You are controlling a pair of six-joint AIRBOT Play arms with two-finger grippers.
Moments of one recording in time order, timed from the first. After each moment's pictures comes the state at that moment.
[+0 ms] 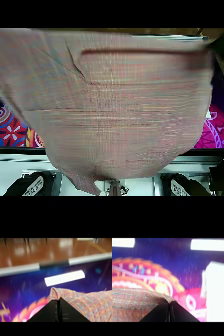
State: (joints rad) left arm 0.16 -0.93 1.67 1.00 -1.16 -1.22; right arm -0.07 -1.13 1.87 1.81 -1.46 -1.66
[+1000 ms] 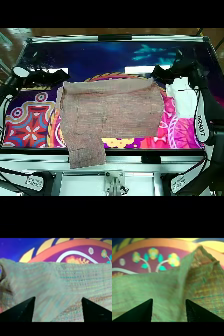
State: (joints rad) left arm 0.08 -1.65 1.47 0.83 -0.84 -1.24; right arm -0.07 -1.84 1.75 2.11 -0.99 -1.56
